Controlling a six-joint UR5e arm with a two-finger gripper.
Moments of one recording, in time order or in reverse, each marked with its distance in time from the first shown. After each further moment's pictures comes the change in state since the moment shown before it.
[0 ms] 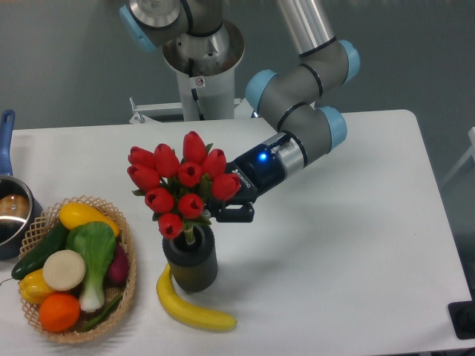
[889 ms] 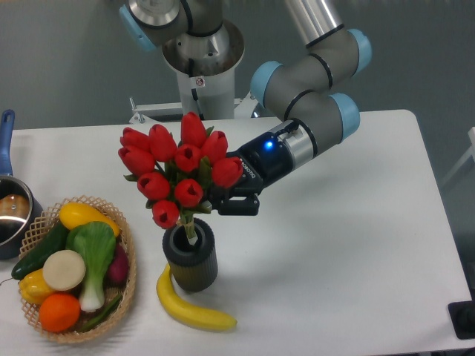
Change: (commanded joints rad) arm -0.002 0.047 0.097 0.000 0.000 -0.133
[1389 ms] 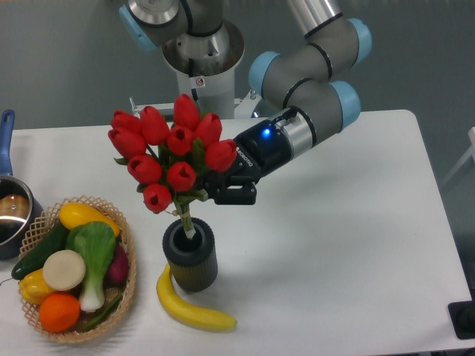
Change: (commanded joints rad) arm -0.003 0.034 0.003 0.000 -0.003 -0.002
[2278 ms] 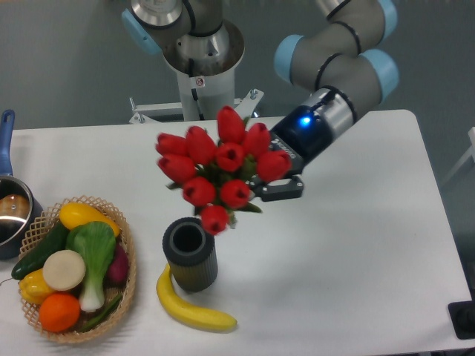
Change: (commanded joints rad) arm 0.035 0.060 0.005 0.002 0.039 -0.068
